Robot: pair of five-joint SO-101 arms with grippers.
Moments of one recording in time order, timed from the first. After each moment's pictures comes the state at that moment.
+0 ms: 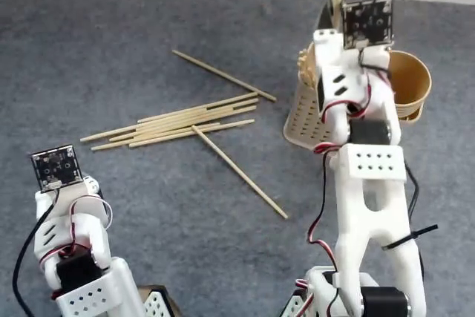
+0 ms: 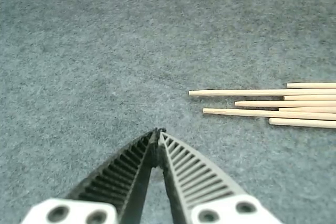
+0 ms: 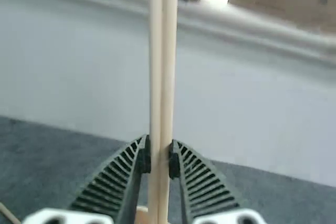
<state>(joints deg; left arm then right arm) -32.0 -104.0 91.3 52.9 -4.5 -5.2 -26.5 29.5 7.8 14.5</state>
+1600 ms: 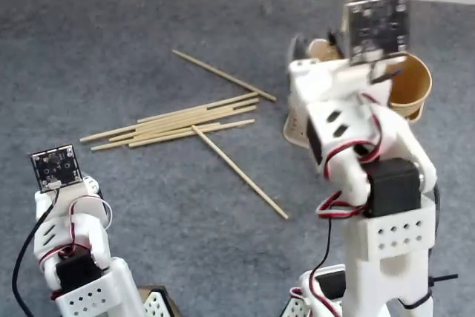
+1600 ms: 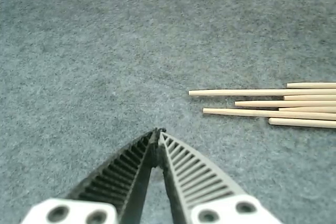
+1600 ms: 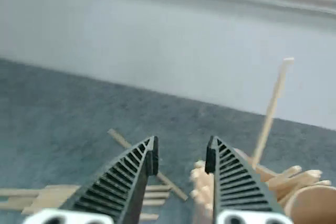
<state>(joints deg) -32.0 -104.0 91.3 52.9 -4.5 -19.3 -40.7 4.4 61.1 5.5</state>
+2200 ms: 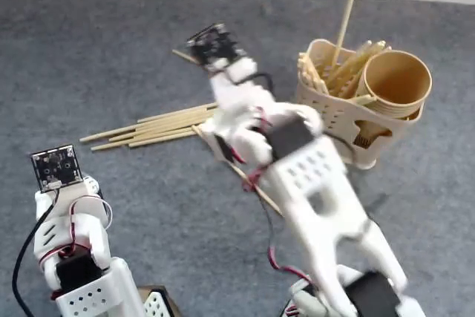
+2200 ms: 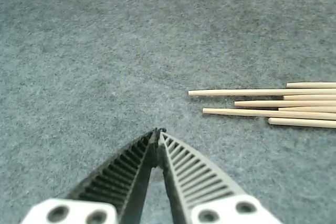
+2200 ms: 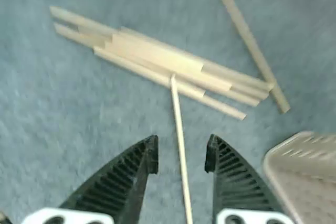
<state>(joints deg) -32.0 -104.0 91.3 52.9 -4.5 -38.5 -17.3 5.2 74.2 8.9</state>
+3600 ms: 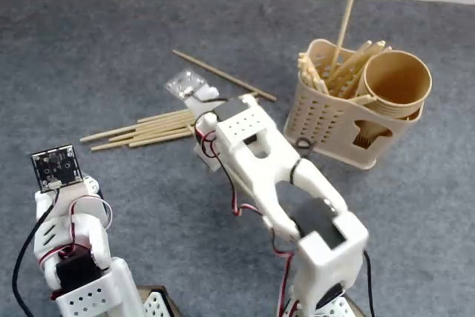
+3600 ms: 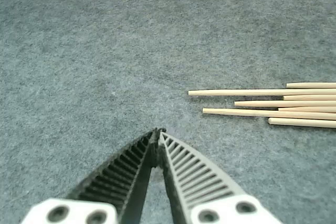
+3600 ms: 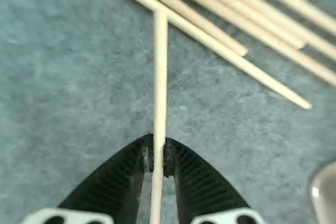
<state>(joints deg) -32.0 -104.0 91.3 52.9 -4.5 -37.4 11.0 5.2 65.3 16.5</state>
